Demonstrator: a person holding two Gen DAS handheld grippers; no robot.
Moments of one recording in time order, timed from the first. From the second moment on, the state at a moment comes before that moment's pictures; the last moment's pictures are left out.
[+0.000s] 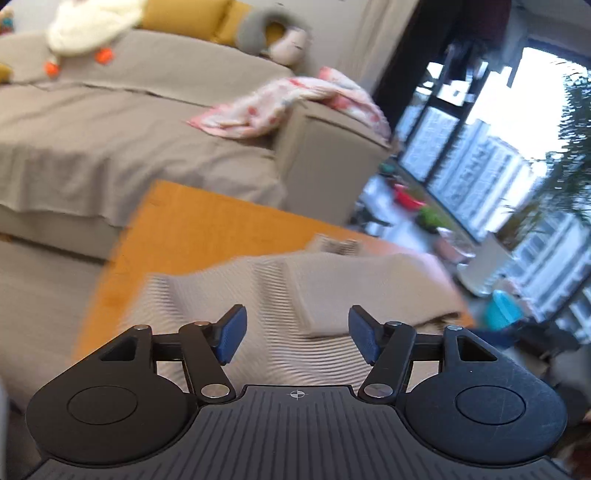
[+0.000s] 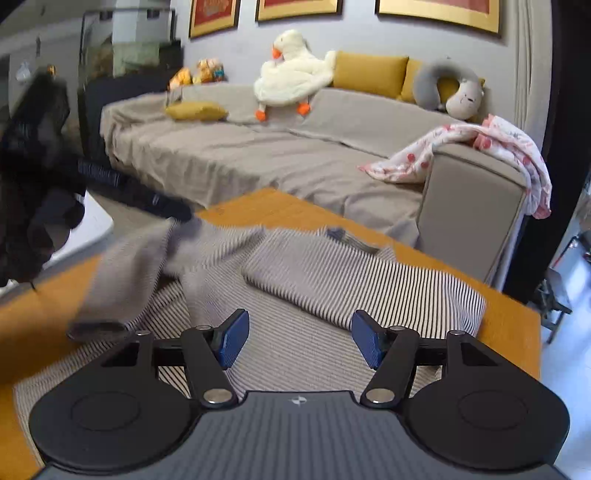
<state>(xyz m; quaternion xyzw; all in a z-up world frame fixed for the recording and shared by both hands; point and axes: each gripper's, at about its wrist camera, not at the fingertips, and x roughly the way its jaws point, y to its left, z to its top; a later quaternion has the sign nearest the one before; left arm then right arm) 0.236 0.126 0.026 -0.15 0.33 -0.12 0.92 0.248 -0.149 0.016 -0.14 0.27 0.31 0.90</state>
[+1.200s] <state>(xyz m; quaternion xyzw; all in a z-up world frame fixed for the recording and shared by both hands) 0.240 0.165 0.023 -0.17 0.32 -0.06 0.93 0.263 -0.166 -0.002 0.09 0.40 0.26 0.87</state>
